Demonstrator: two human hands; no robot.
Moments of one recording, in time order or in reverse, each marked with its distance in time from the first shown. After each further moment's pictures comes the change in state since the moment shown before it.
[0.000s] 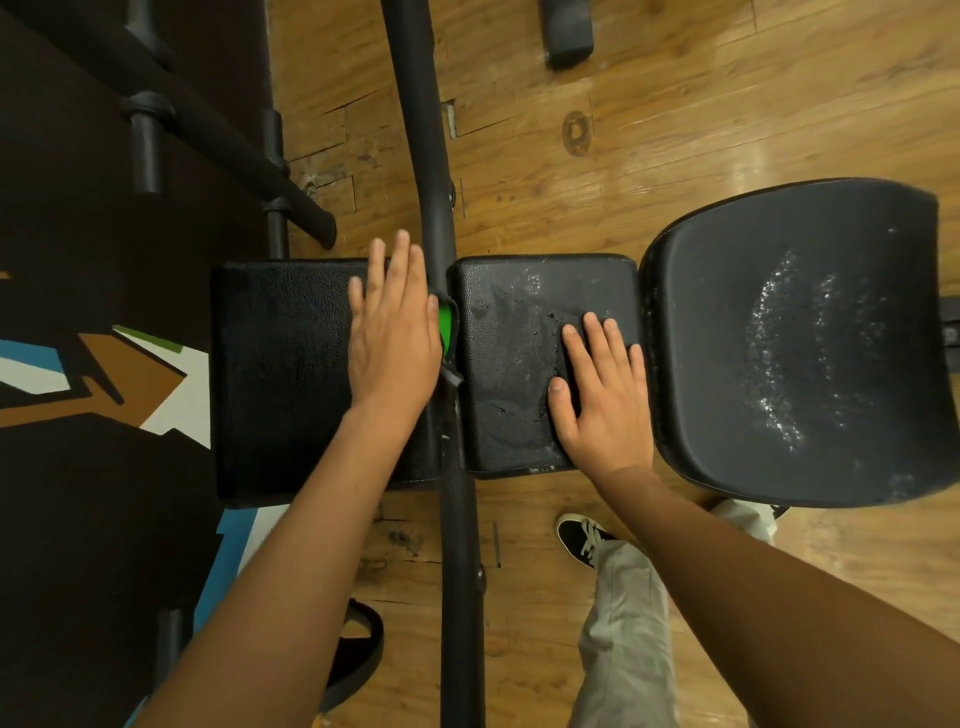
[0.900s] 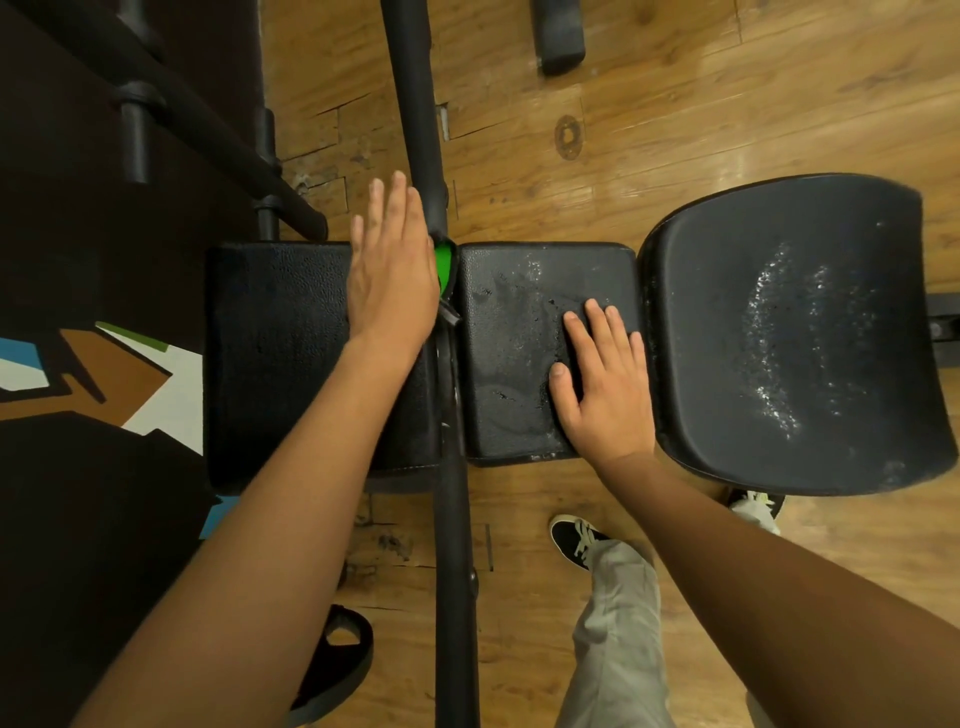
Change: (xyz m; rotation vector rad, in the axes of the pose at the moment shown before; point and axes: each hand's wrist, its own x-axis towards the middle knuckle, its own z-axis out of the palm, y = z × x) left_hand 0.043 0.001 -0.005 0.045 0.020 0.018; right_hand 0.001 0.000 0.000 0.012 0.014 0.005
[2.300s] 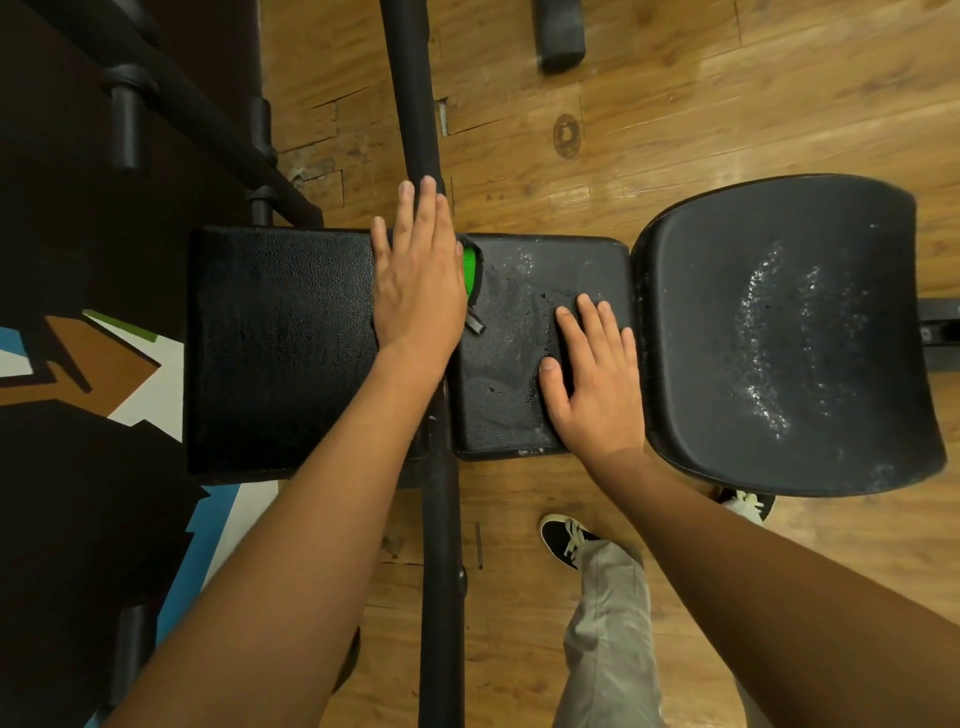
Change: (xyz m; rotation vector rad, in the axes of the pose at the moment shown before) left_hand -0.015 0.030 0.026 0.084 0.045 -0.007; right_hand -0.001 0.000 0.000 0.015 0.007 -0.002
